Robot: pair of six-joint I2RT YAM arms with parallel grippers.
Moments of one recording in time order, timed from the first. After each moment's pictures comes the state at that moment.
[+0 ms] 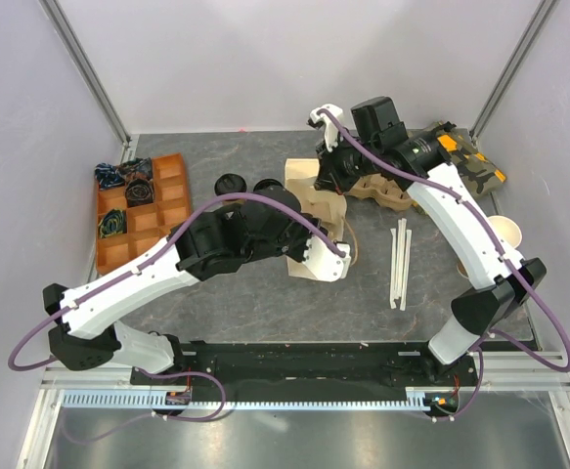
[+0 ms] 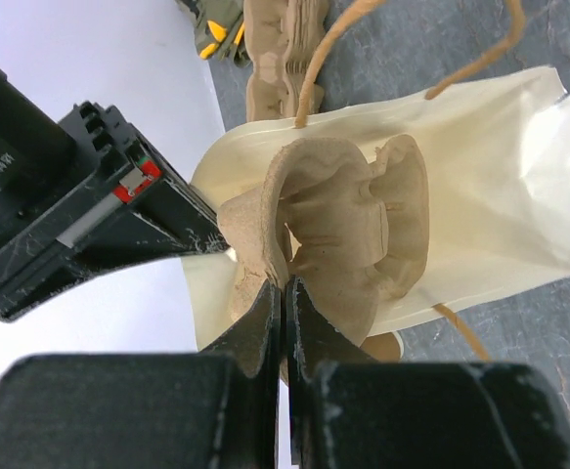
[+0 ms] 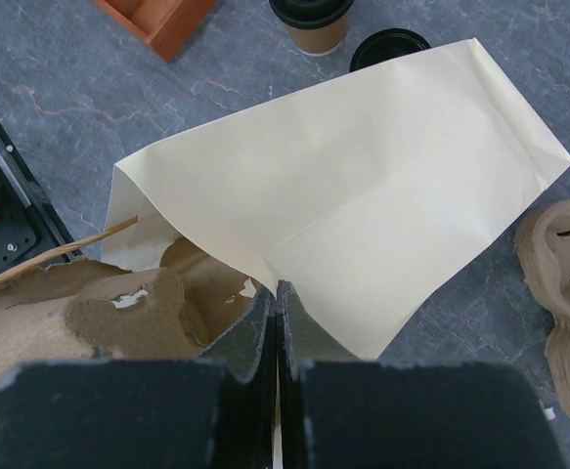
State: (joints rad) left arm -1.14 1.36 1.61 -0.83 -0.16 1.10; right arm 0.55 1.64 1.92 -0.99 -0.40 -0.14
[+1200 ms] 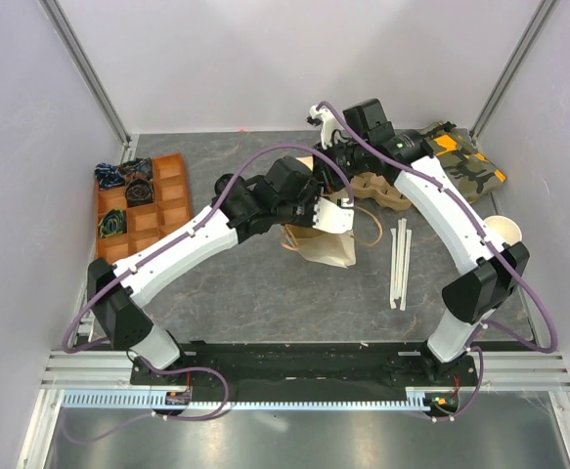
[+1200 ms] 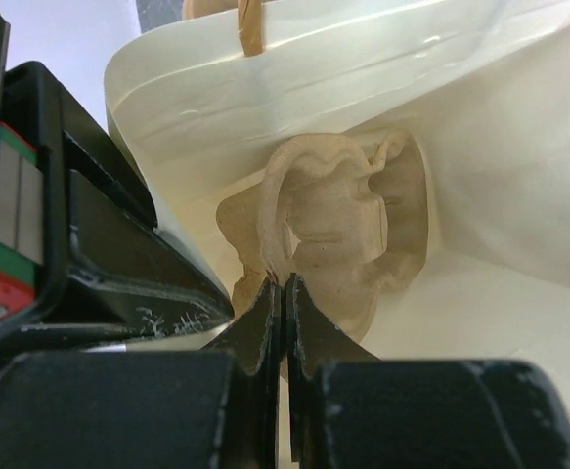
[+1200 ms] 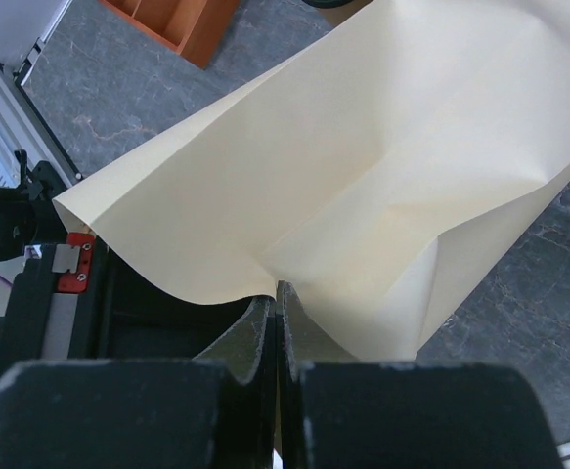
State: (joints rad) left arm -0.89 1.57 1.55 -0.66 -0.02 1.02; right arm 0.51 1.72 1.89 -0.93 -0.49 0.05
